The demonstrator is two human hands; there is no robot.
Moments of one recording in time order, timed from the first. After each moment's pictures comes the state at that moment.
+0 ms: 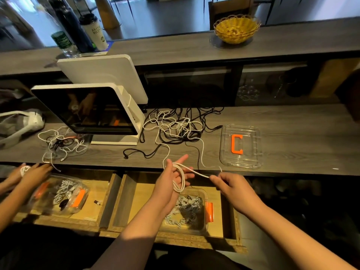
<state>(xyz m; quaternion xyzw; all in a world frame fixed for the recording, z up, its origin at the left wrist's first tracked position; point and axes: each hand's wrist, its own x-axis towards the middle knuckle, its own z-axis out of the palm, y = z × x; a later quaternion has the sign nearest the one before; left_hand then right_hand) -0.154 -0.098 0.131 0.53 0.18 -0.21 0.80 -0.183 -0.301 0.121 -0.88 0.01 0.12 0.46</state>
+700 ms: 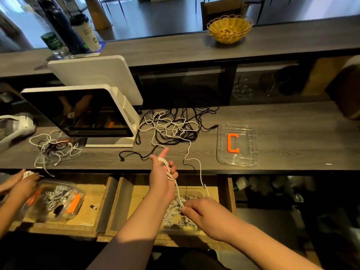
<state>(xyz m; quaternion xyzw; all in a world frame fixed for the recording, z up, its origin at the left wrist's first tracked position) -0.126 -0.101 0.121 0.46 0.28 -0.08 0.84 -0.218 -0.240 0.131 -0.87 -0.17 0.25 0.40</state>
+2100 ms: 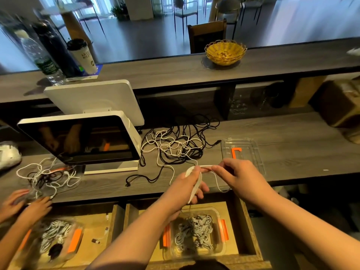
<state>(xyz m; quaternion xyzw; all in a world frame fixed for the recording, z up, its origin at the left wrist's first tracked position) -0.102 -0.050 0.210 0.69 0.01 -0.36 0.63 -0.131 -0.233 0.222 -0.93 0.00 0.02 0.36</state>
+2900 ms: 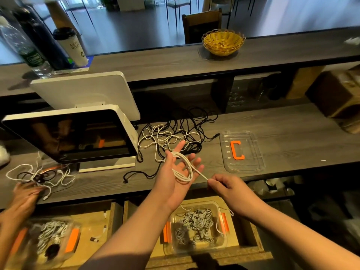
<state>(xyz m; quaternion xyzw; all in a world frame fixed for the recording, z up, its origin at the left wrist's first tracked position) -0.075 -0.038 0.193 0.35 0.13 -0.28 0.88 -0.148 -0.198 0.190 -0.87 0.08 0.13 0.48</state>
